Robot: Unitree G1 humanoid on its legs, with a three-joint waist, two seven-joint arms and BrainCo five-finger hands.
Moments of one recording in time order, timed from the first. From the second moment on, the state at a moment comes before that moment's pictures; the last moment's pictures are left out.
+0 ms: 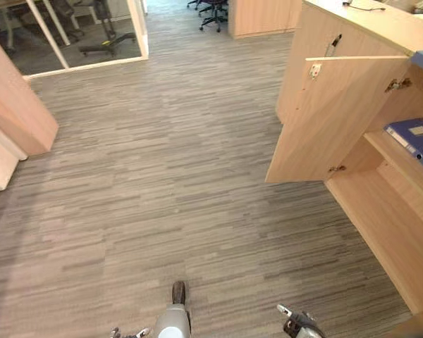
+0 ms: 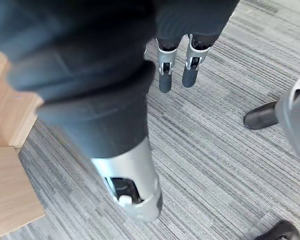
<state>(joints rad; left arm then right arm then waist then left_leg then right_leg) 0.19 0.03 0.30 1.00 -0.15 -0.13 0.29 -0.01 -0.02 -0.39 1.16 0.23 -0.04 -0.21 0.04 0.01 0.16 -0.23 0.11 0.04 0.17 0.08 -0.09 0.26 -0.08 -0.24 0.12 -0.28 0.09</state>
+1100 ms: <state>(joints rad) 0.13 -0.02 0.36 0.98 -0.20 -0.14 0.30 0.07 0.01 -0.45 1.10 0.24 -0.04 -0.20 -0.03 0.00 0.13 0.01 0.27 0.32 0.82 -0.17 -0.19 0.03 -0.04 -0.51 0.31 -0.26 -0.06</state>
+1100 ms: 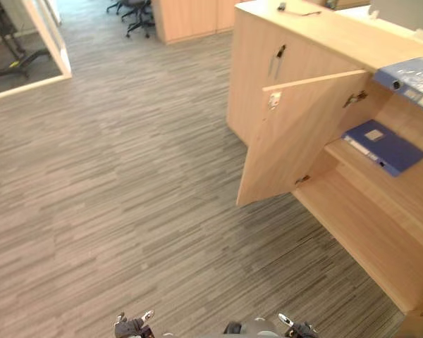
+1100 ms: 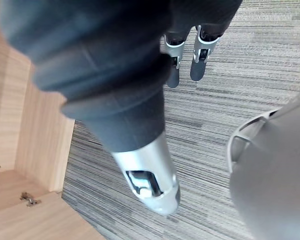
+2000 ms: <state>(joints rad) 0.12 -0.05 0.40 0.97 -0.17 -0.16 0.31 0.00 0.02 -0.26 1.10 0.05 -0.02 -0.18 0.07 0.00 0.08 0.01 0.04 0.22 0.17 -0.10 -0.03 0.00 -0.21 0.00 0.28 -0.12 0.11</state>
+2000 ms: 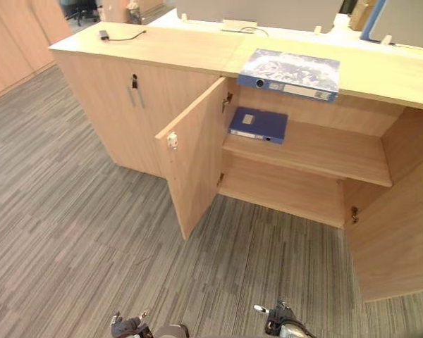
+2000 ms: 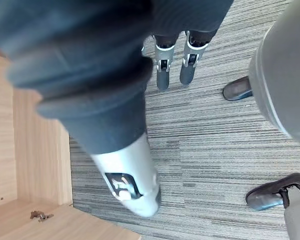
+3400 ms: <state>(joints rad) 0.12 -0.04 0.39 0.92 -0.17 -0.16 0.28 -0.03 0.05 -0.27 1.08 0.06 -0.02 -0.19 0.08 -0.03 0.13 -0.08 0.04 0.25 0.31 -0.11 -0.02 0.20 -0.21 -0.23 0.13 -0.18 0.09</state>
